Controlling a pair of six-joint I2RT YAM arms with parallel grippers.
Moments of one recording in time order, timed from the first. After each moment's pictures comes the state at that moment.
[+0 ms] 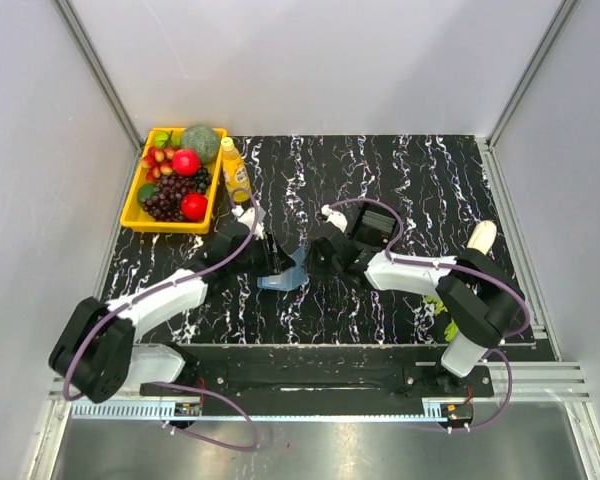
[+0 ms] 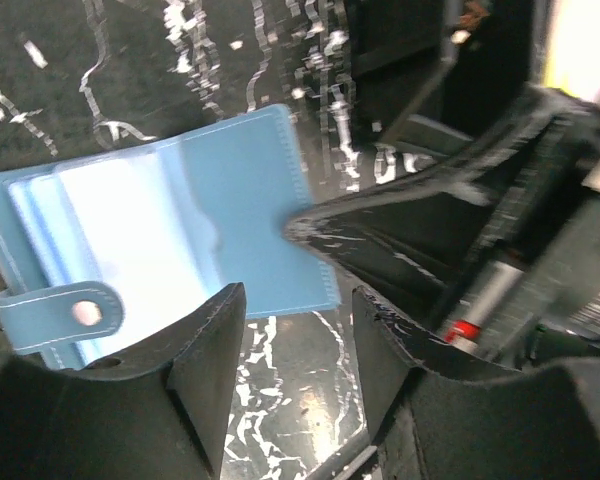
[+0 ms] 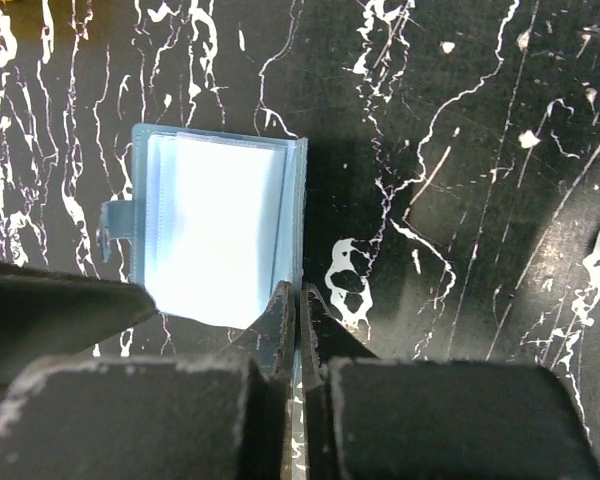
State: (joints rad) left arm -0.55 1.22 0.60 0.07 0.25 -0.66; right arm 0.86 1.68 0.93 0.04 0.15 0.82
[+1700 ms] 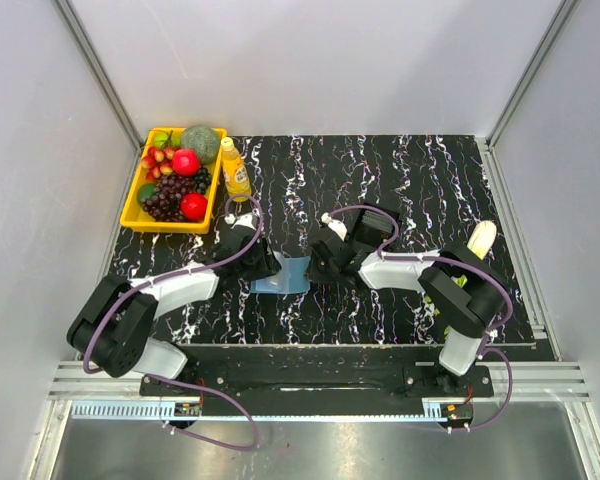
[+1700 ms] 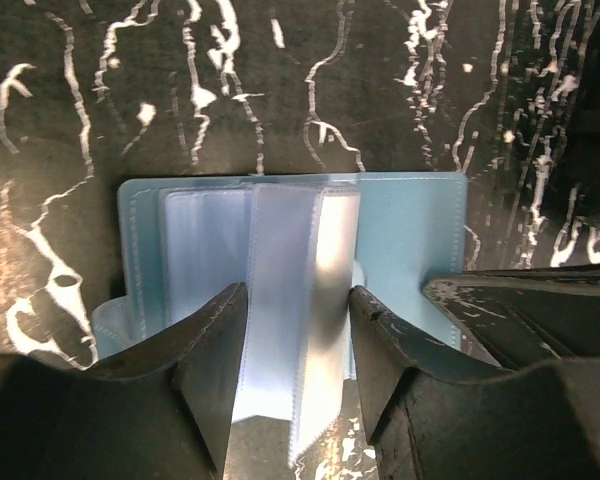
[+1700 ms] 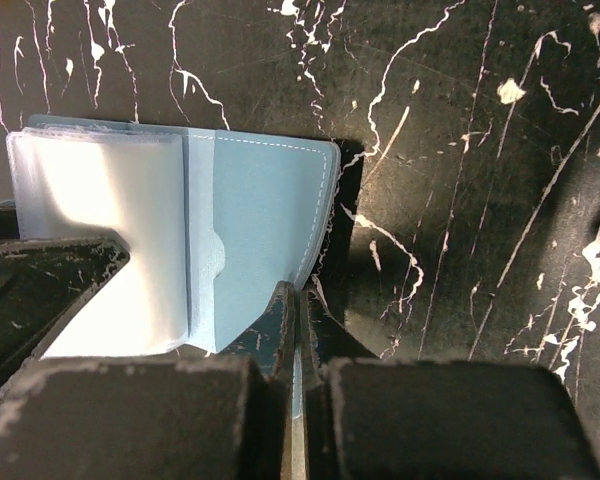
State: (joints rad) left arm -0.56 1.41 0.61 0.01 -0.04 -0.72; right arm 0.85 1.77 0.91 0.04 0.12 0.85
